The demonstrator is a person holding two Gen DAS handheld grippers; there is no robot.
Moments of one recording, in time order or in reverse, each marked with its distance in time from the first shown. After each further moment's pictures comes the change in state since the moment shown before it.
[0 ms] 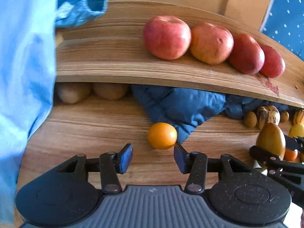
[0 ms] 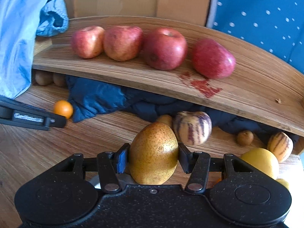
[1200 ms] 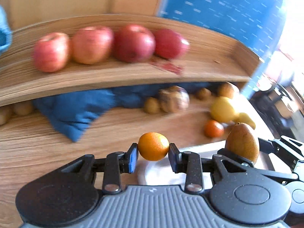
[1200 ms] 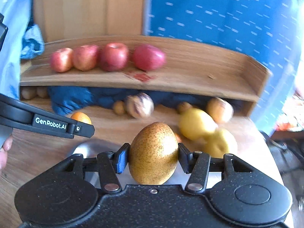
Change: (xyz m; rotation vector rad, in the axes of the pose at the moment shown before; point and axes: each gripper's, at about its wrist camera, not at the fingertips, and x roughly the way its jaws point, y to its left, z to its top) left arm -0.036 -0.097 -0.013 0.246 0.017 -0.338; right arm -0.099 -0.034 -0.061 0.202 -0.050 -0.207
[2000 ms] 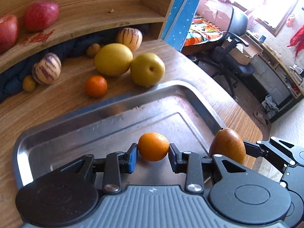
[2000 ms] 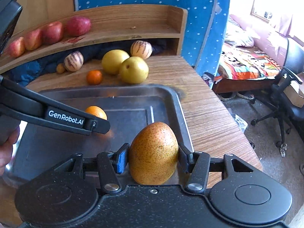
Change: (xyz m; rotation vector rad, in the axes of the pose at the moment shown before) left arm 0.033 -0.133 -0.045 0.245 0.193 -0.202; right arm -0.051 -0.073 -0.090 0.187 0.152 -0.177
